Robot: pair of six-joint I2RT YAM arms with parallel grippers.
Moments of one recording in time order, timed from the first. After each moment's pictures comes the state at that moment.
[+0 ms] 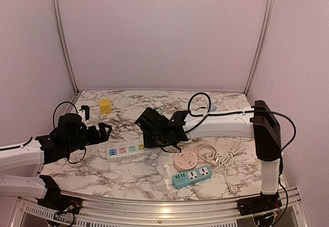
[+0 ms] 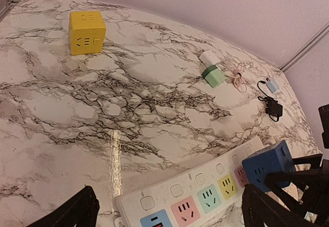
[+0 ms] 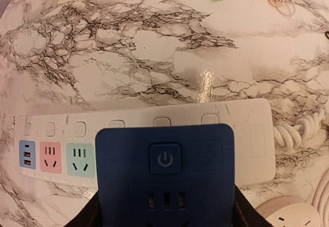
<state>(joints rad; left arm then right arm) -0.64 0.96 0.44 0.02 -0.21 -0.62 1.13 2.05 1.61 -0.56 0.41 0.83</state>
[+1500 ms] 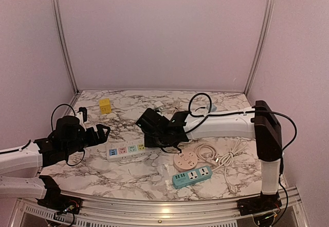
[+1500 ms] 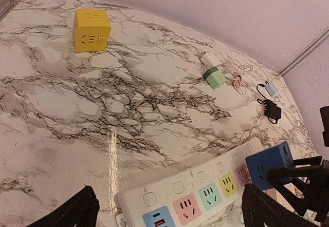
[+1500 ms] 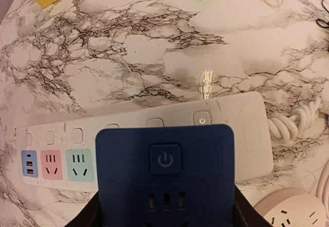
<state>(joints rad) -0.64 0.91 0.40 0.02 -0.22 -0.65 1.13 2.04 1.60 -0.56 0.44 0.91</state>
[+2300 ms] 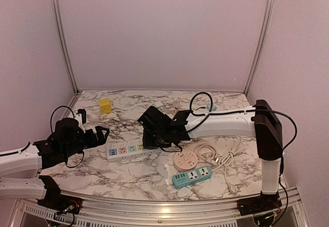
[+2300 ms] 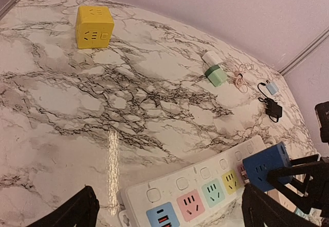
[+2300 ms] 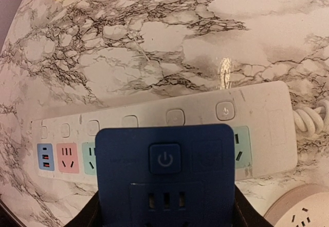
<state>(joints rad) -0.64 0.89 0.37 0.03 -0.22 -0.65 1.11 2.04 1.58 -0.51 0.32 0.93</state>
